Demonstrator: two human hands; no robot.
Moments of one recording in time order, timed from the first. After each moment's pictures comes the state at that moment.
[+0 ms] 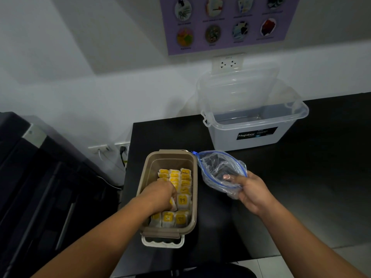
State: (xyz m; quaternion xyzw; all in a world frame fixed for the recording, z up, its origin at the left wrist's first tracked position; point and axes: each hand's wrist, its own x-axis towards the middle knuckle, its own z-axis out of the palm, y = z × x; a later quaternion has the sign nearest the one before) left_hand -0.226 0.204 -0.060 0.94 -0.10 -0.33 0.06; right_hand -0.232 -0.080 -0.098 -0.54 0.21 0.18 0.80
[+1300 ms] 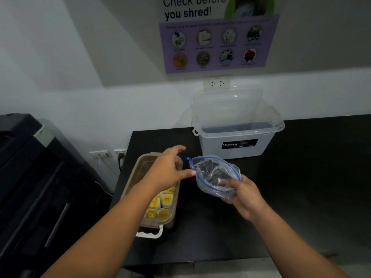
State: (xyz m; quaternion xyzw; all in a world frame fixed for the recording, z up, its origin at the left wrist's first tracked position) left_hand -0.238 0.129 0.005 0.93 -0.04 -0.03 0.37; right_hand -0.268 -0.116 -0.050 -0.55 0.16 0.16 0.81
